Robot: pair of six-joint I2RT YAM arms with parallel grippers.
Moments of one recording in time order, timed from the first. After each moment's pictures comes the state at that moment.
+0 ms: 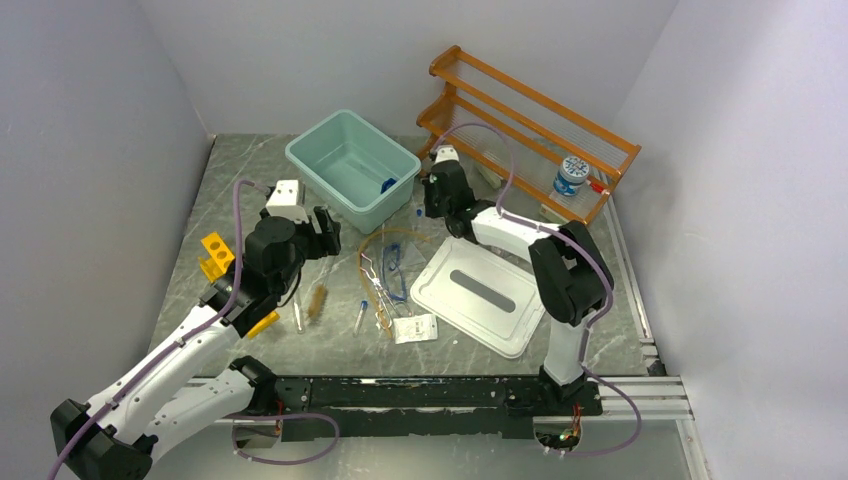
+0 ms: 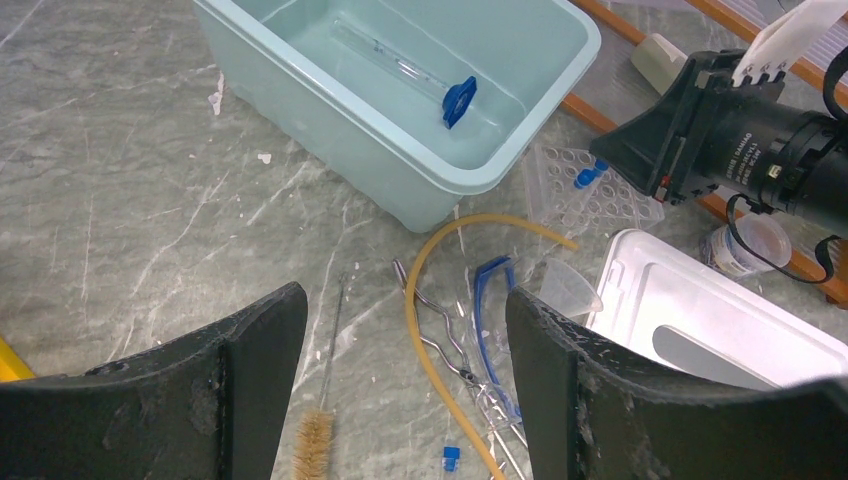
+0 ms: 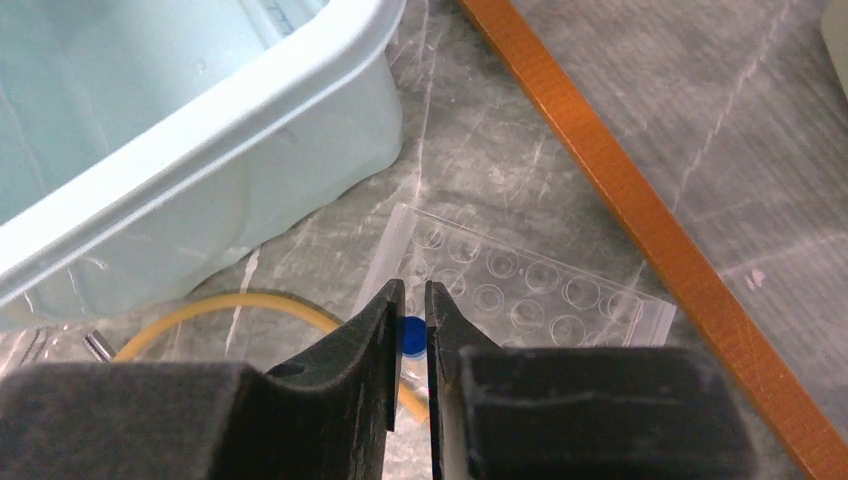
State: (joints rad) left arm -0.60 0.83 0.74 -0.21 -0.40 -0.36; right arm 0.57 1.89 1.25 0.09 0.18 0.24
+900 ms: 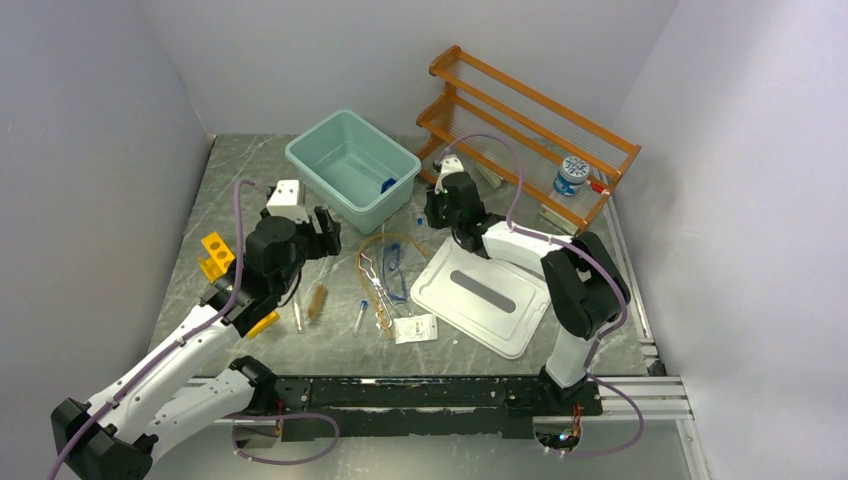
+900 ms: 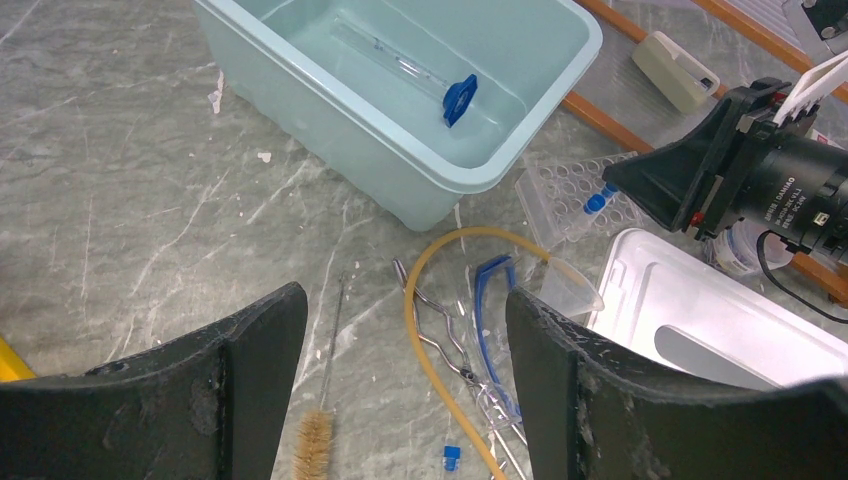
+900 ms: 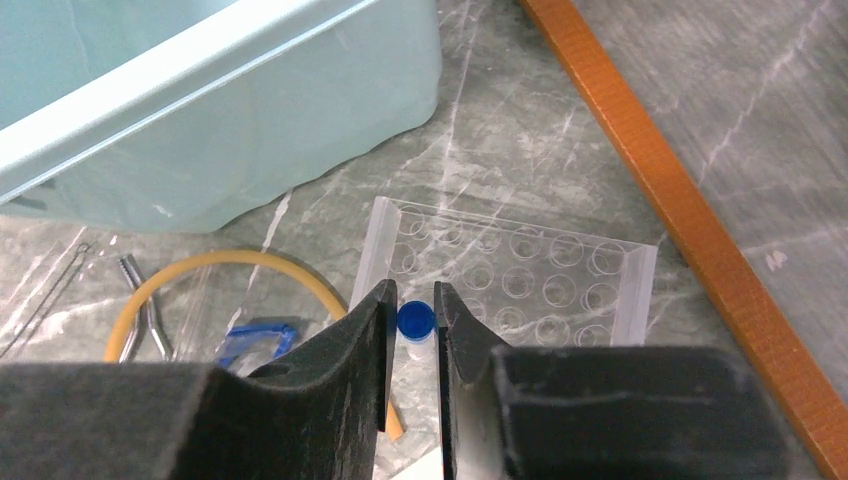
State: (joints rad) left arm -0.60 0.83 0.74 -0.21 -0.40 -0.36; right arm 0.57 1.77 1.06 0.22 0.09 0.20
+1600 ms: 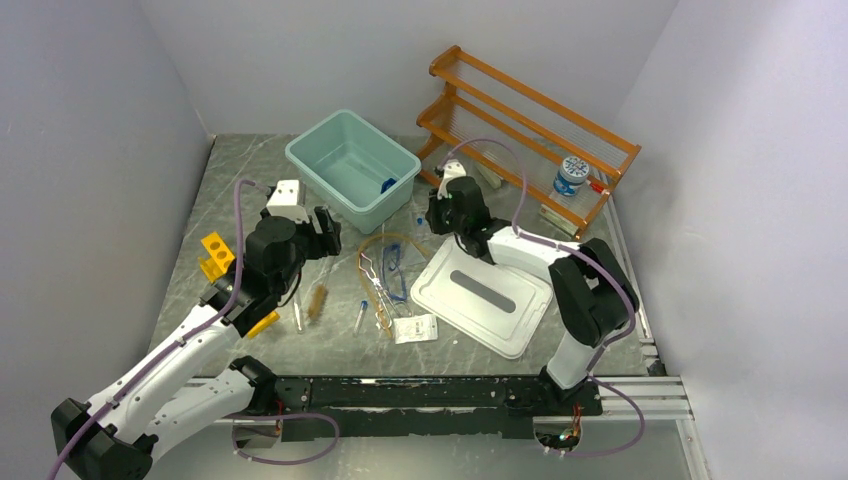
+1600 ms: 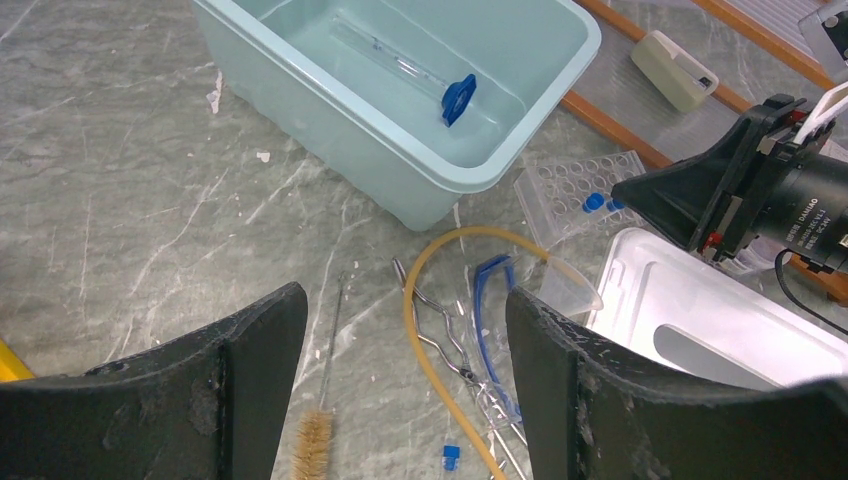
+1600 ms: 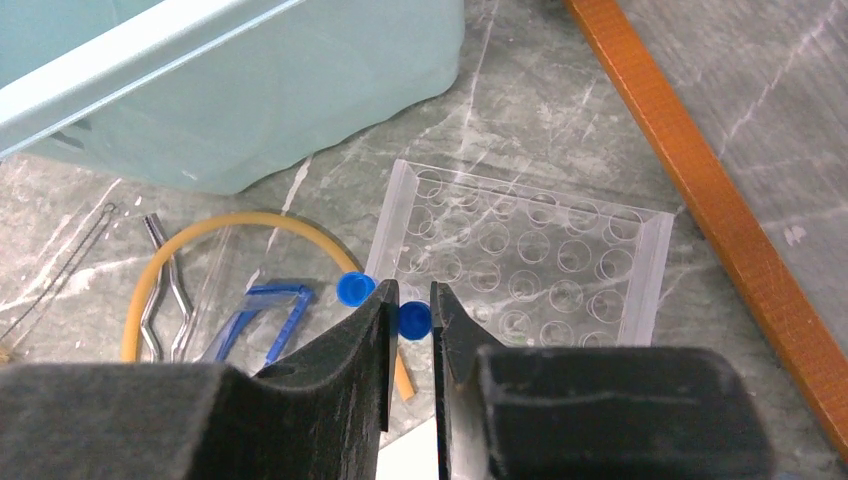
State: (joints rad) left arm -0.60 0.83 0.74 -0.21 -0.40 -0.36; right arm 0.57 1.72 1.01 0.21 0.04 0.20
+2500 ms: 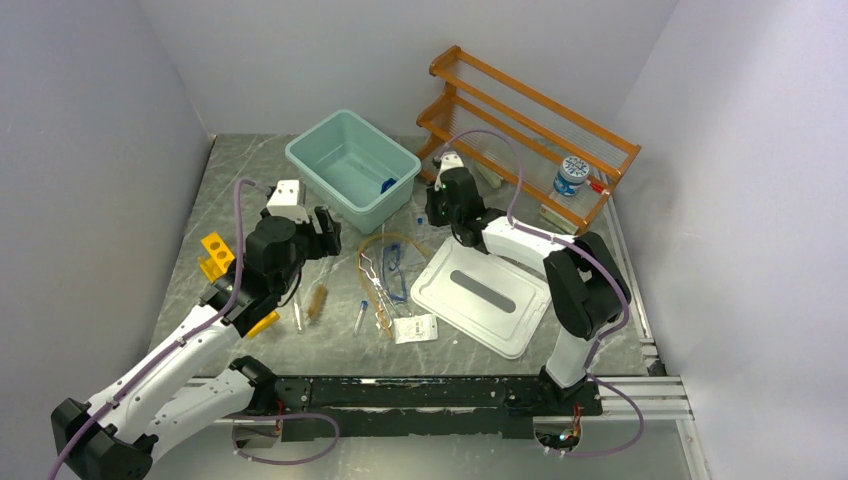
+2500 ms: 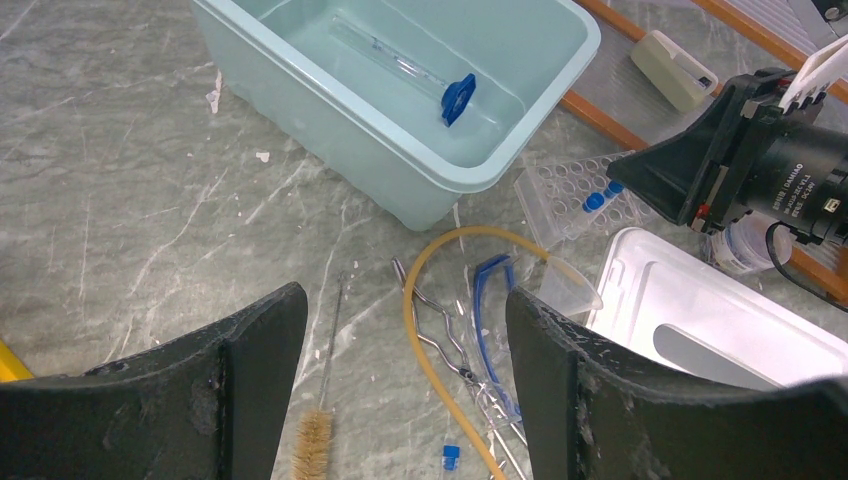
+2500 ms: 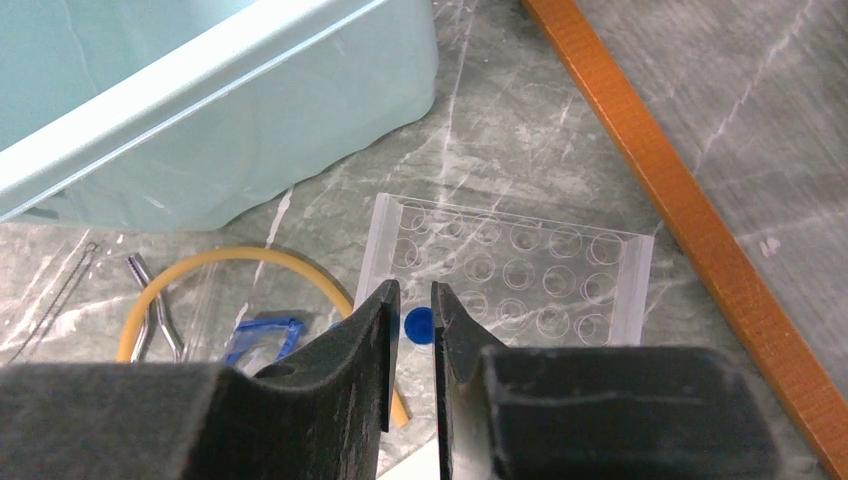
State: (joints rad) left arm -0.60 0.83 0.74 -0.21 -0.40 -0.36; right arm 0.57 1.77 1.11 0.12 0.09 0.22
